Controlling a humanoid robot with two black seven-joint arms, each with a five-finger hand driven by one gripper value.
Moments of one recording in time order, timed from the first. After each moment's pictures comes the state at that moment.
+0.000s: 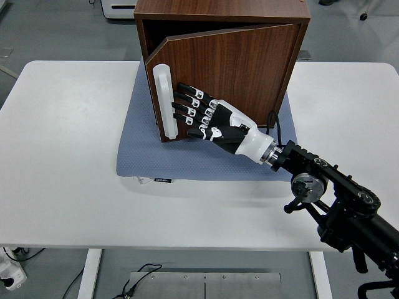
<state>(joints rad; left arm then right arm) 0.16 0.00 -0.17 -0.23 0.09 0.08 -0.04 0.65 0.00 0.88 0.92 -0.59 0.61 0.22</state>
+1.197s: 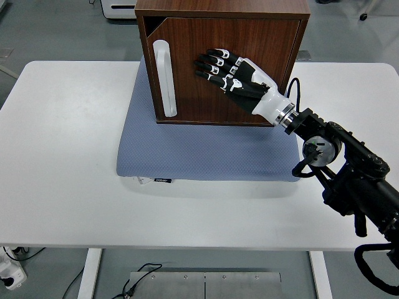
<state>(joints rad) 0.16 0.00 -0.17 -0.23 0.09 0.08 -0.04 0.80 0.00 0.94 0.72 -0.49 0.61 0.22</state>
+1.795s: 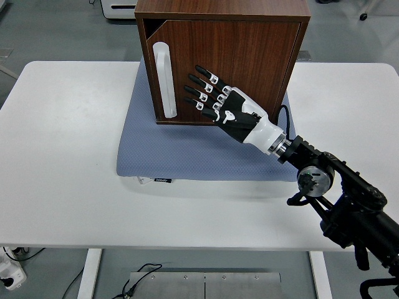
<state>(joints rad) 0.16 0.00 -0.17 -0.23 0.09 0.08 -0.04 0.61 -0.04 0.93 0.95 -0.50 0.61 0.21</state>
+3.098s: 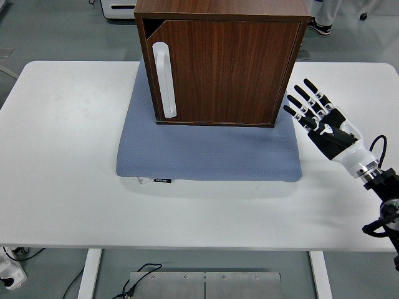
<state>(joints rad) 0.16 0.00 -0.17 -0.23 0.09 0.08 -0.04 0.31 -0.27 1.23 1.08 -0.48 0.61 0.22</state>
